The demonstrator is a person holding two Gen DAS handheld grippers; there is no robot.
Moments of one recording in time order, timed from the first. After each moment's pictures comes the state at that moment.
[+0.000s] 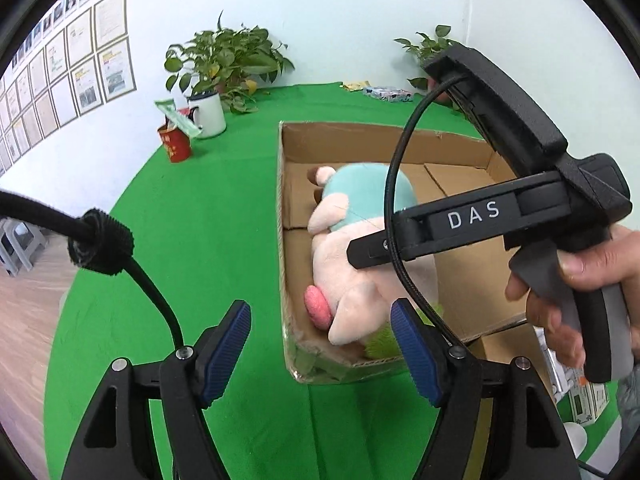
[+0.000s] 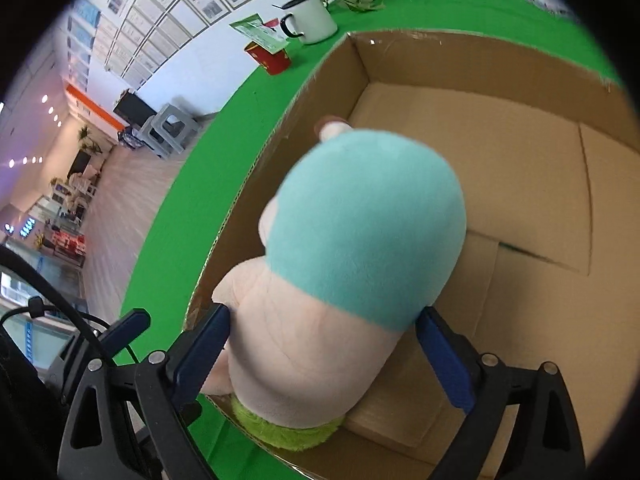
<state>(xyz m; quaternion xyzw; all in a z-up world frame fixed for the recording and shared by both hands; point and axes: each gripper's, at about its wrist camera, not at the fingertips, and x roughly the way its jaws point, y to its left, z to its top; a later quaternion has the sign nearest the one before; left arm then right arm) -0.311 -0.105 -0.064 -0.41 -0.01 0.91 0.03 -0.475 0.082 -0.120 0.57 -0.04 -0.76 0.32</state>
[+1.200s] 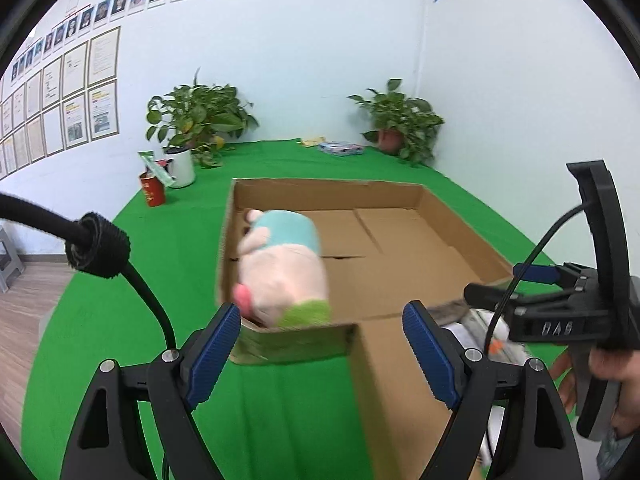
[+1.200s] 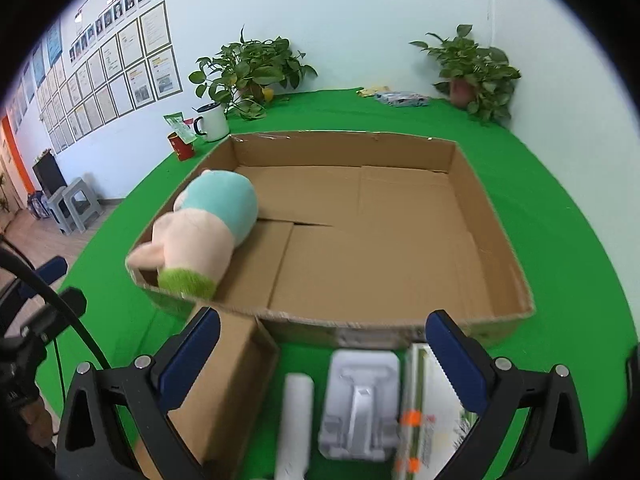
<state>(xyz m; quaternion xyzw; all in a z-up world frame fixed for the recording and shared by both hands) -0.179 -0.031 -0.012 -0.30 -0.02 0.95 0.09 -0.304 0.206 -0.061 0.39 0.01 -0.92 0.10</state>
